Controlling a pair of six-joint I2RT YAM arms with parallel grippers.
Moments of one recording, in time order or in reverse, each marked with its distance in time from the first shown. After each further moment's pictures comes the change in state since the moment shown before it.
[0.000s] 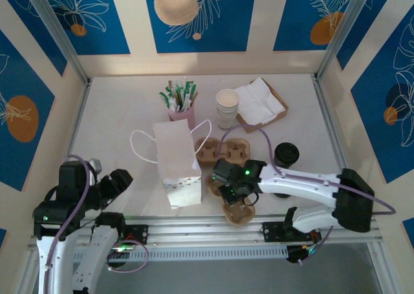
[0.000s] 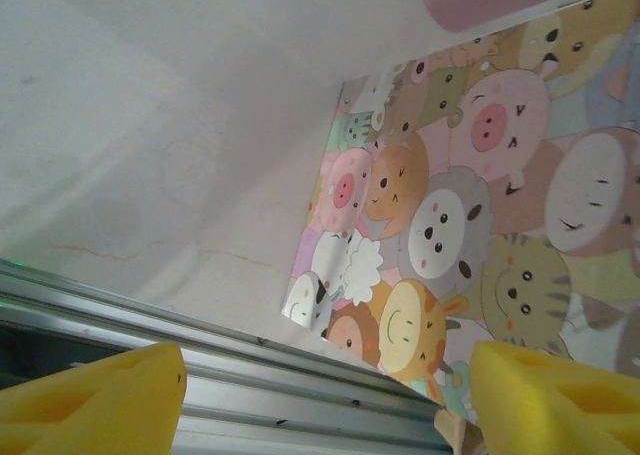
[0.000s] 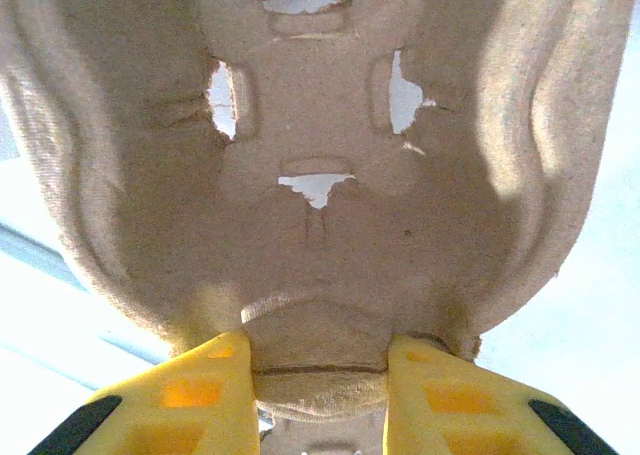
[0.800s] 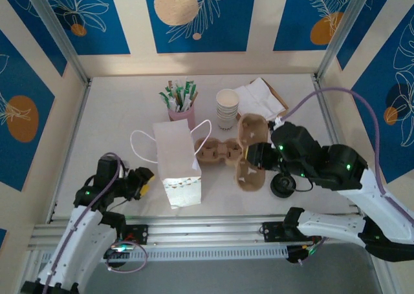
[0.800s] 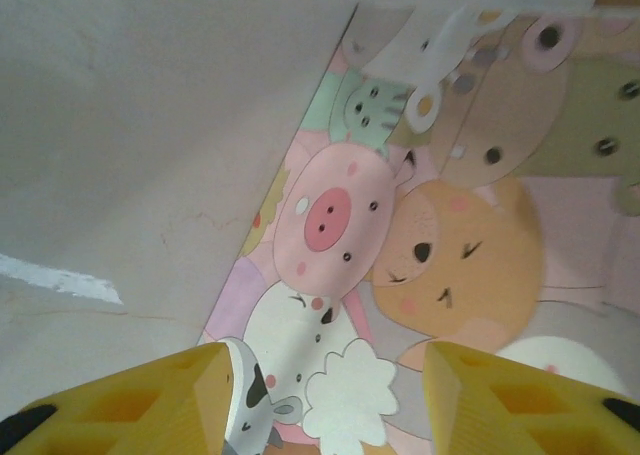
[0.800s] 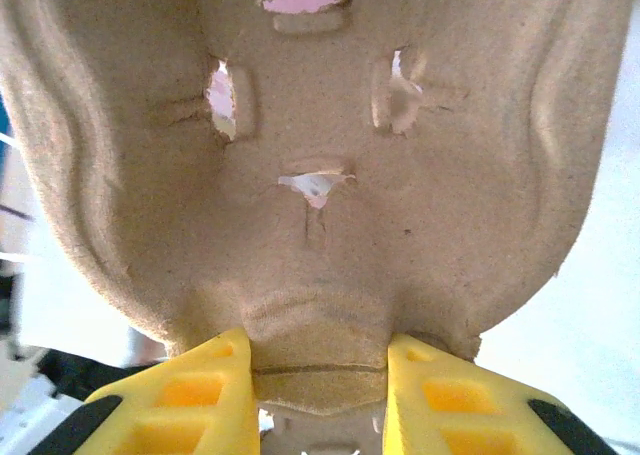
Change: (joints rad) left arm -0.164 0.093 -0.555 0.659 0.182 -0.365; right arm -0.129 -0.323 0.612 -0.329 0.147 0.268
